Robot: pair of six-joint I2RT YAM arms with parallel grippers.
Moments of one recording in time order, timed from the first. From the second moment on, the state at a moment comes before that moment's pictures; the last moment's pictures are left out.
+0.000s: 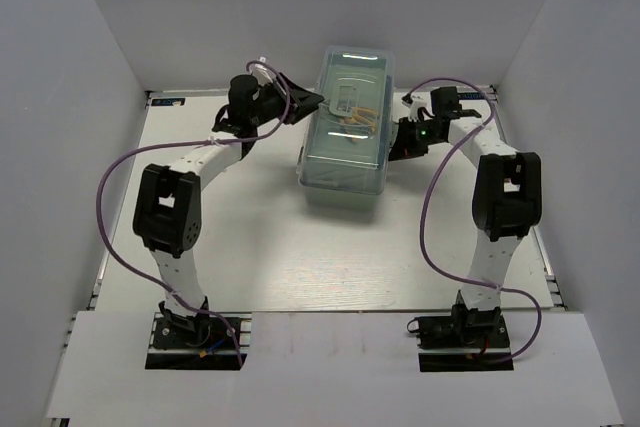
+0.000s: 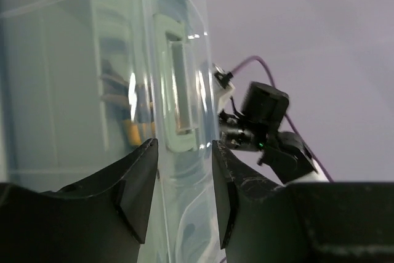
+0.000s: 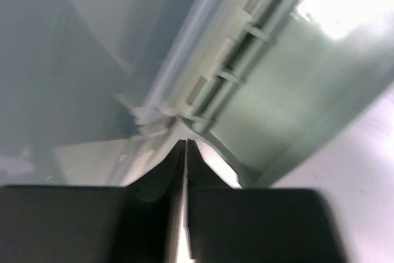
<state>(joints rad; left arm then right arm) -0.31 1.92 1.41 0.38 0.56 -1.14 0.12 2.00 1.54 -0.59 -0.69 -0.03</state>
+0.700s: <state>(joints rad) -0.32 1.87 1.30 -0.14 0.11 -0.73 0.17 1.89 1.62 -0.49 -0.41 -0.09</state>
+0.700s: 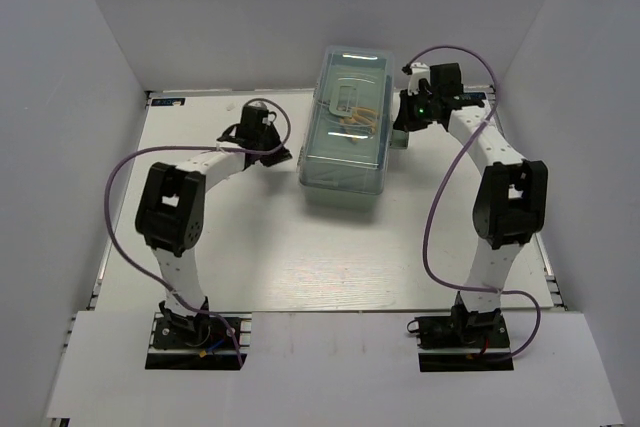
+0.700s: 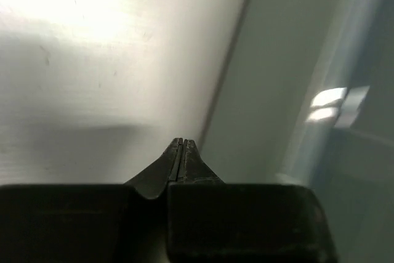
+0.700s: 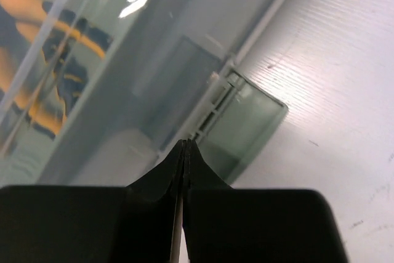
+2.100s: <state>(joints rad) -0.42 1.23 1.00 -0.26 0.05 -0.24 0.22 1.18 1.03 -0.43 0.06 -0.13</state>
